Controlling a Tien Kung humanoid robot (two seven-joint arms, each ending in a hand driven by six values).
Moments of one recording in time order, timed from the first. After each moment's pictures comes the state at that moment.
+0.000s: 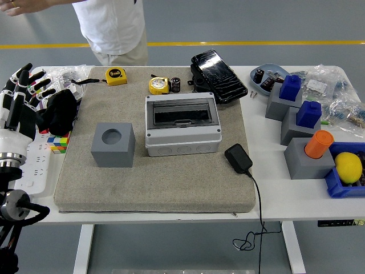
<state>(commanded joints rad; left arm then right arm) -0.03 0.16 -1.50 -1.48 0.82 0.13 -0.27 0.03 -0.07 1.40 0.18 -1.30 0.06 -0.18</state>
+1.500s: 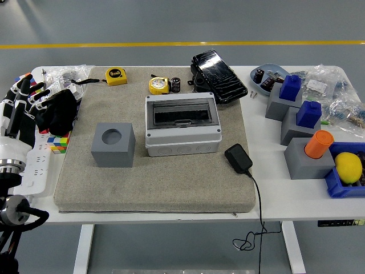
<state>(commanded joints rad) -0.02 0.14 -1.51 -1.45 0.82 0.12 -0.25 0.02 -0.07 1.40 0.18 -1.28 0.06 -0.17</state>
